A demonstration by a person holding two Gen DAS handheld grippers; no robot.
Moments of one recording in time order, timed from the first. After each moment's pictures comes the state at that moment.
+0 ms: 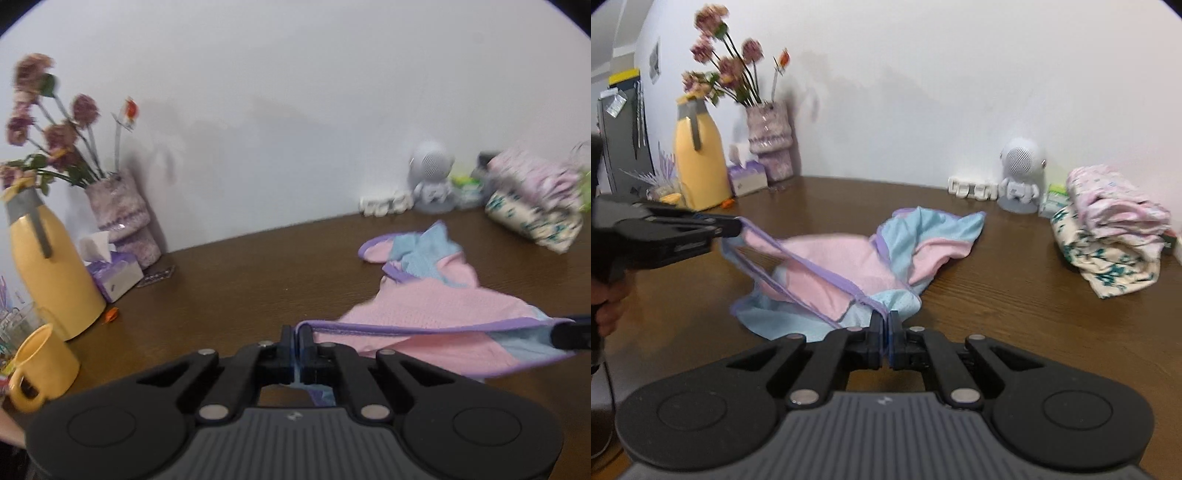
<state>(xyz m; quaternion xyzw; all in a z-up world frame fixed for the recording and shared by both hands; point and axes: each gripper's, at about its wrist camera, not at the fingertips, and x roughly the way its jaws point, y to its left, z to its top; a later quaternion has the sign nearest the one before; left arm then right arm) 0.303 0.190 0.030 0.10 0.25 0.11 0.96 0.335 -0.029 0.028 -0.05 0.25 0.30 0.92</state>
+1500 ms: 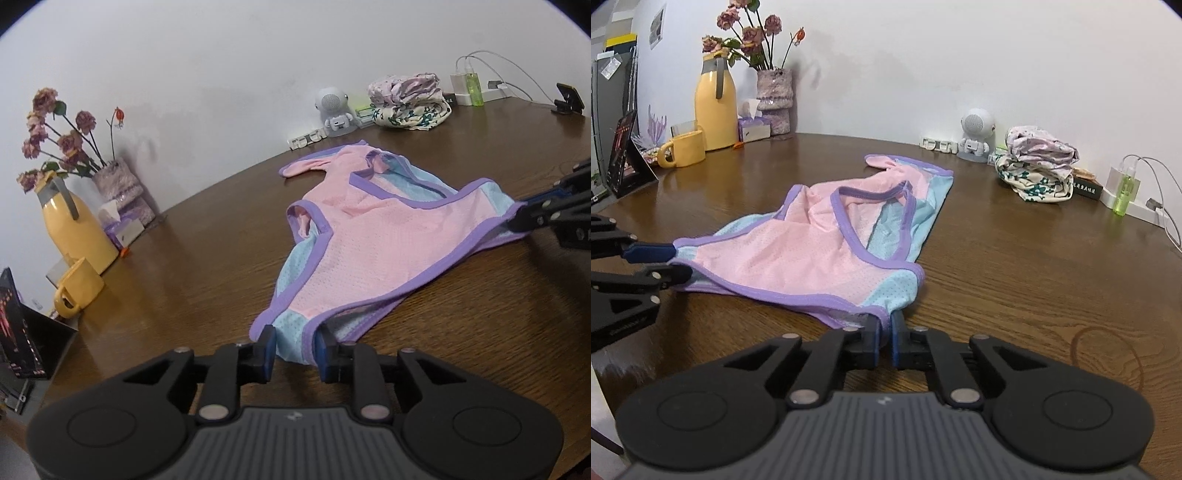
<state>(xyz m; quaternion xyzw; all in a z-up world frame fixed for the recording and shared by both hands) 0.095 0.078 -0.034 0.19 0.31 0.10 0.93 0.159 -0.106 -0.017 -0.10 0.27 0.25 0.93</state>
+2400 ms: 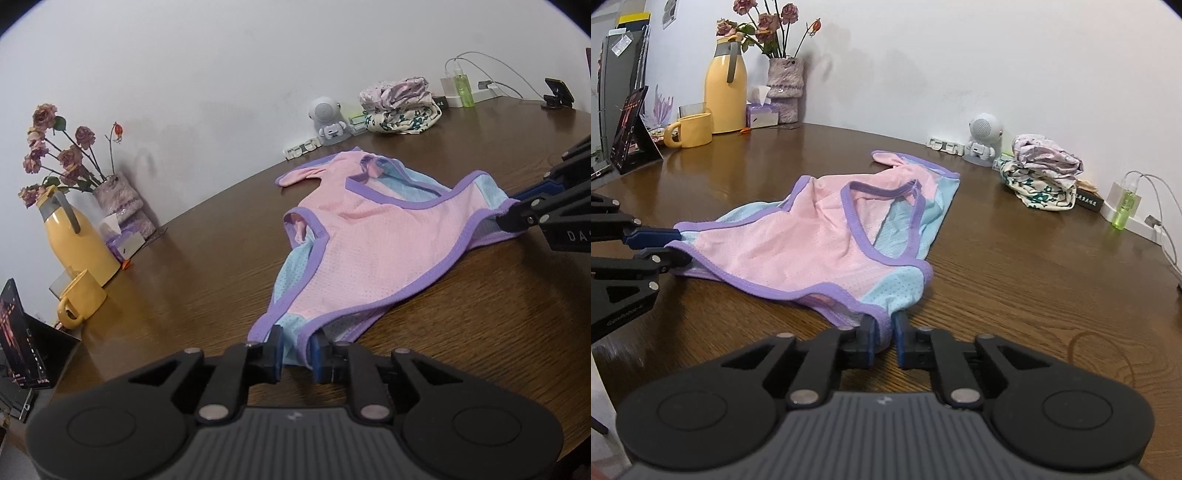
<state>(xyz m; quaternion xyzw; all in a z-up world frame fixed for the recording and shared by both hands) 0.085 0.079 -0.038 0.21 0.29 0.09 0.93 0.153 -0.098 -0.019 -0.13 0.27 0.25 0.92</state>
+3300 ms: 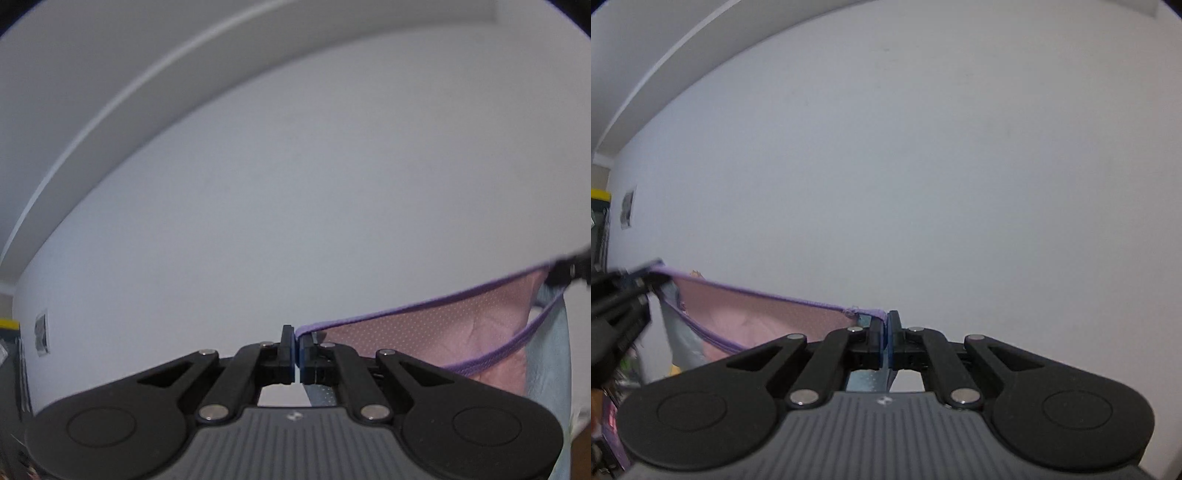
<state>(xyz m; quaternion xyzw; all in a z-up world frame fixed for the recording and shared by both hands) 0.106 0.078 0.394 0.15 -0.12 0.17 0.97 0.160 -0.121 0.424 0.00 -0.02 0.18 0.98</state>
